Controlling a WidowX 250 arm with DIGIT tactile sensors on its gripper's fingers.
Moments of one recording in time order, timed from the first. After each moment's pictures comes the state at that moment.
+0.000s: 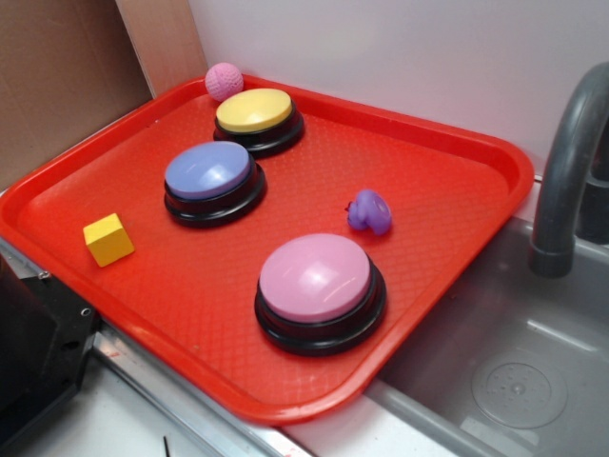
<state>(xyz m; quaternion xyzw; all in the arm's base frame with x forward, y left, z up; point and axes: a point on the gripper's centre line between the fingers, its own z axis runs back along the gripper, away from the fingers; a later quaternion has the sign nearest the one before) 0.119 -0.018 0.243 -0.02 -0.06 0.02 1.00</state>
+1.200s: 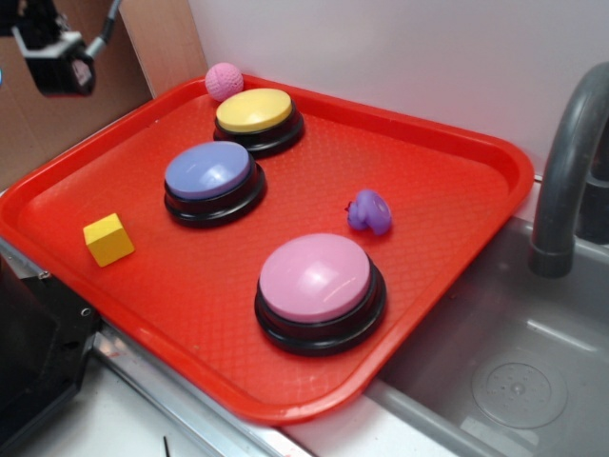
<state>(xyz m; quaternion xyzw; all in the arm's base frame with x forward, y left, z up) 0.134 0.051 0.144 0.05 0.00 0.32 0.95</state>
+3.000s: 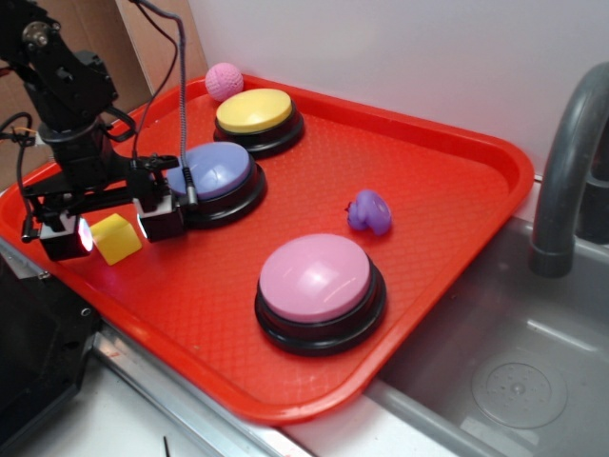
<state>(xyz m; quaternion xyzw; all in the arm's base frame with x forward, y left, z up) 0.138 0.020 0.020 0.01 -0.02 0.47 0.88</state>
